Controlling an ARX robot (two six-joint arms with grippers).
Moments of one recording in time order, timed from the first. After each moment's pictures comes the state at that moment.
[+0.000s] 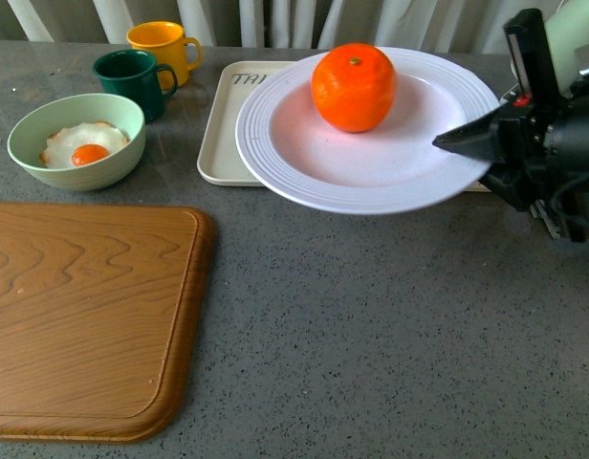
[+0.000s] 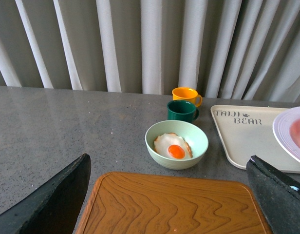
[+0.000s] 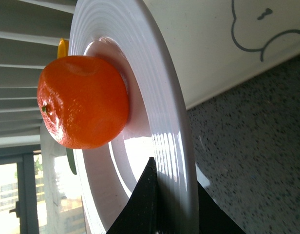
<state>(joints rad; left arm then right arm) 0.00 0.02 0.02 0.00 0.00 -0.01 0.18 1.84 0.75 0.60 -0.36 0.99</state>
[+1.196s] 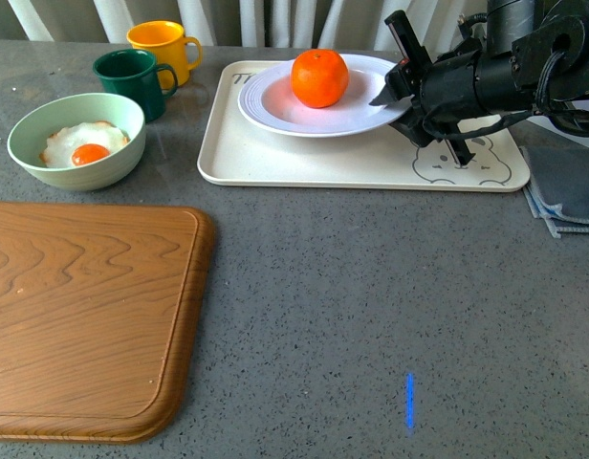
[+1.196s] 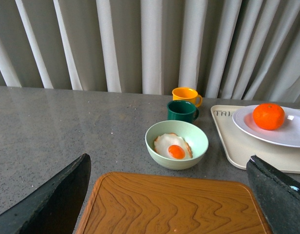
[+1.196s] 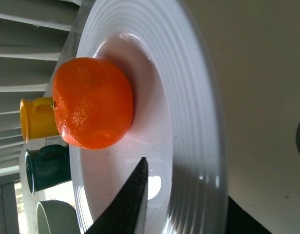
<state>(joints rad) 0.00 0.02 0.02 0.00 0.00 -0.01 0.19 2.34 1.45 0.34 -0.31 0.98</state>
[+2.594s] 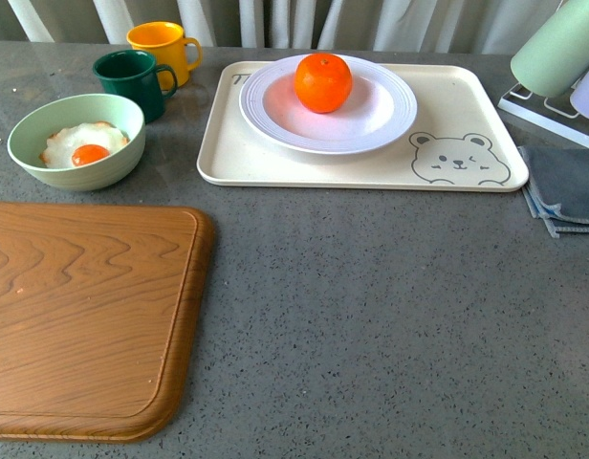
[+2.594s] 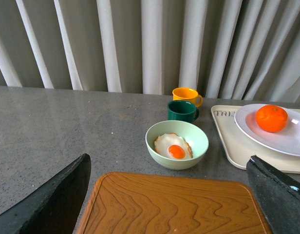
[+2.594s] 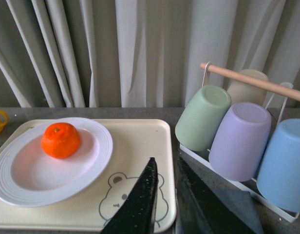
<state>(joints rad) 0.00 0.02 0.02 0.00 0.00 -0.01 0.11 1.40 0.39 1.00 0.11 0.02</state>
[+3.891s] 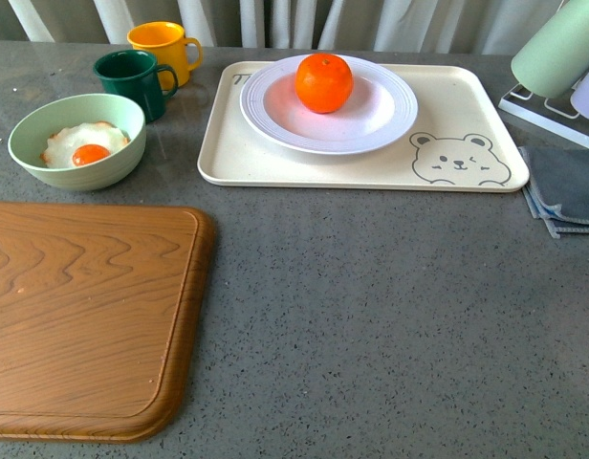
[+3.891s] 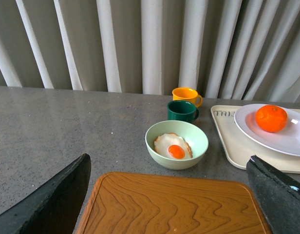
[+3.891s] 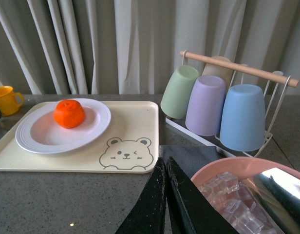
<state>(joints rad) 0.00 0.02 0.02 0.00 0.00 -0.01 0.00 0.51 0.02 0.50 0.00 0.01</state>
